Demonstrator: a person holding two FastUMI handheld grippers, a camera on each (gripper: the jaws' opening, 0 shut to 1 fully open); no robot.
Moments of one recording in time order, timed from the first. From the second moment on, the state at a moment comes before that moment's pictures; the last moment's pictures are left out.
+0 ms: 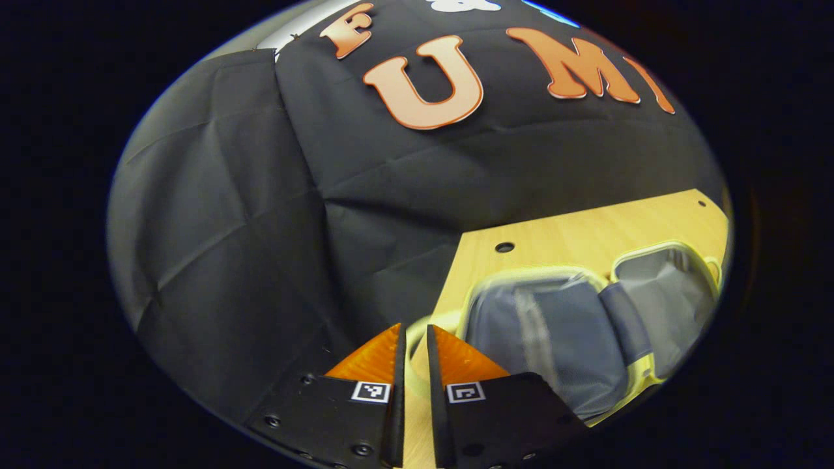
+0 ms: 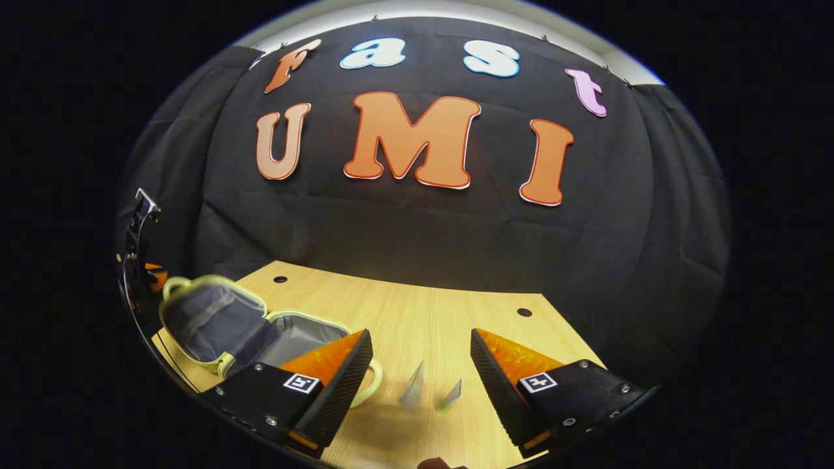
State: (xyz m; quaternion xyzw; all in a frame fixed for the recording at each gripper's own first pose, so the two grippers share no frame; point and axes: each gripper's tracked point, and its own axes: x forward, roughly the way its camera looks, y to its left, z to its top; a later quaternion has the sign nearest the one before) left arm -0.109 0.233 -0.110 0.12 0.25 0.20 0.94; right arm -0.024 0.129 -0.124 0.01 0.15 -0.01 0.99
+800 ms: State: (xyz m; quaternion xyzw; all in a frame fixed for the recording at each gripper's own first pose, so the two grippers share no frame) left arm -0.075 0.014 -0.105 0.04 0.17 -0.09 0.98; right arm -0.049 0.049 -0.156 -0.01 0.17 0.05 0.98
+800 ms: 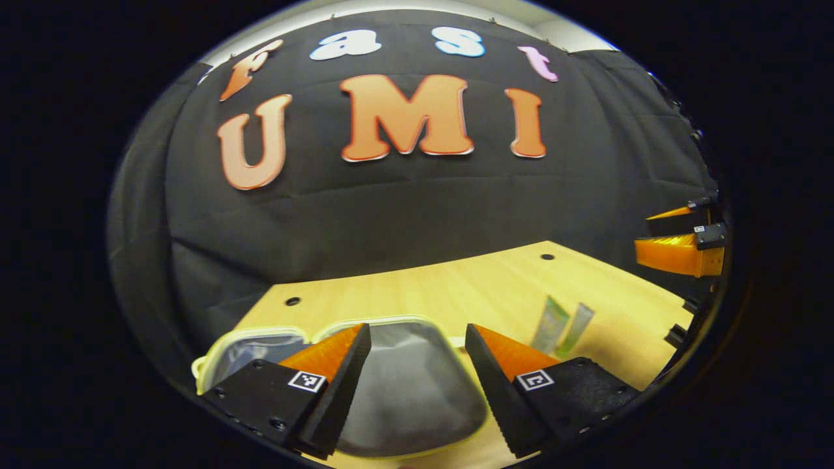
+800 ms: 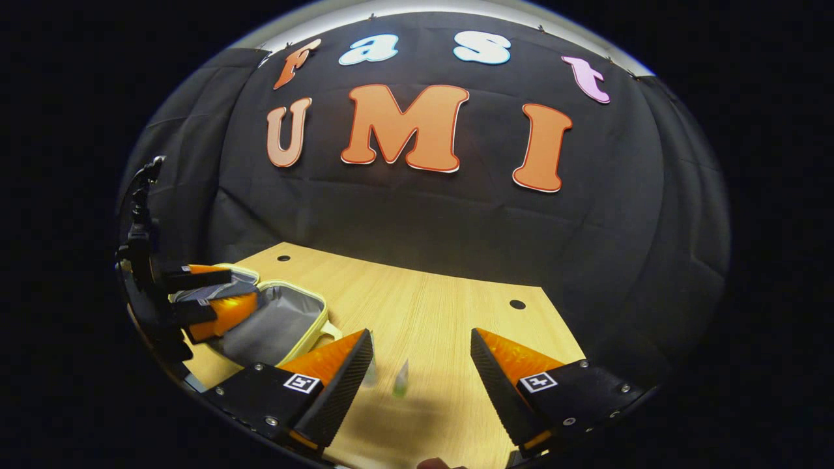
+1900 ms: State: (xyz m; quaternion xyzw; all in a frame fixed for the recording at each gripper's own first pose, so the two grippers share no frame) left arm -0.080 -0.069 -0.158 0.03 0.24 -0.22 0.95; right arm -0.059 0.009 -0.228 -0.01 0.20 0.06 0.98
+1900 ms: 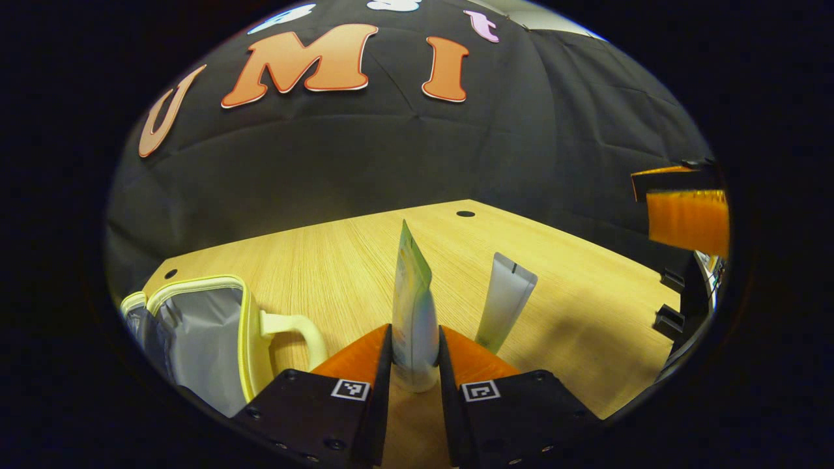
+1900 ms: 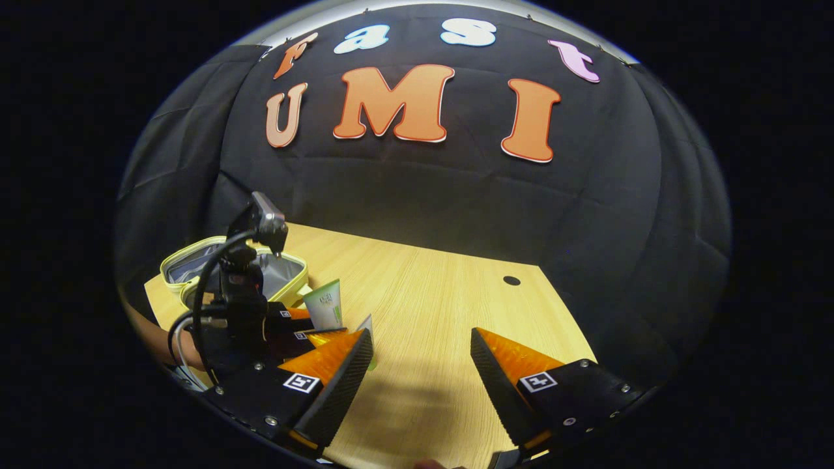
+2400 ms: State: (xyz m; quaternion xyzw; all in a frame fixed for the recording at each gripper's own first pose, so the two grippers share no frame) left arm -0.079 -0.019 -0.098 0.03 0.24 -0.11 0.96; right arm -0.033 0.049 -0.285 -0.02 0.26 0.17 0.95
